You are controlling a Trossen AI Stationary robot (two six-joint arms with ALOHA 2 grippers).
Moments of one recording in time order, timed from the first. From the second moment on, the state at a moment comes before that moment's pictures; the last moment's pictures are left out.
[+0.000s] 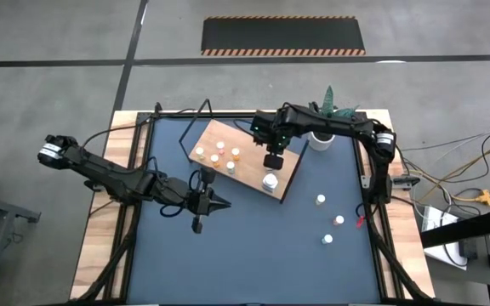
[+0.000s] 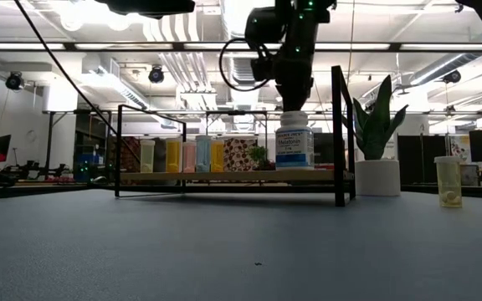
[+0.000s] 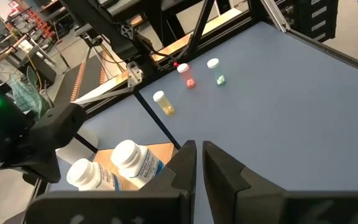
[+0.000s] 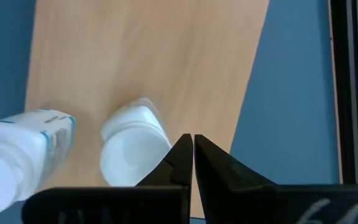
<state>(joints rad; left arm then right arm) -0.31 1.16 0.78 0.04 -0.24 0.37 -0.31 1.92 1.75 -1.17 0.06 -0.11</state>
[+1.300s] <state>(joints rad) -0.31 1.16 0.78 0.04 -0.24 0.37 -0.30 1.92 1.78 -1.16 -0.01 -0.15</state>
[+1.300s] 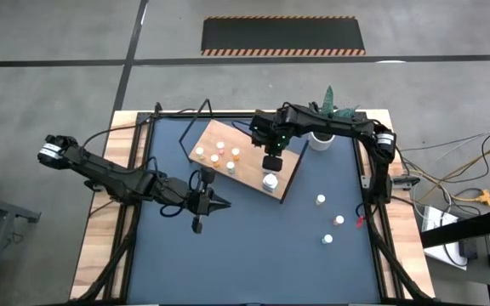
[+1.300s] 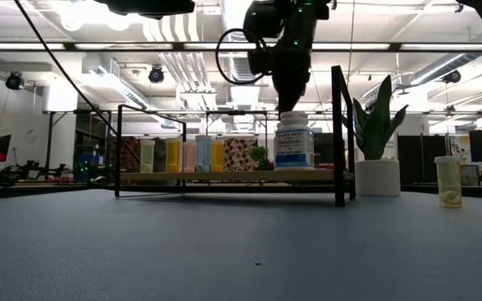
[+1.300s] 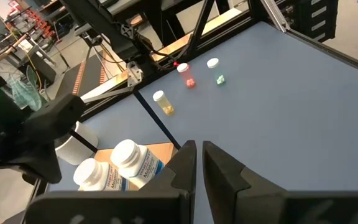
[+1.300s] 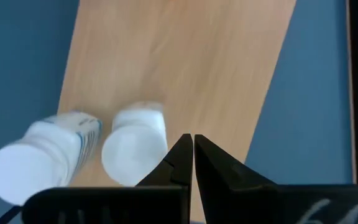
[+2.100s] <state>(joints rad) -0.31 1.18 0.78 0.04 -0.22 0.37 -0.23 1.91 1.77 -1.14 -0.04 -0.21</state>
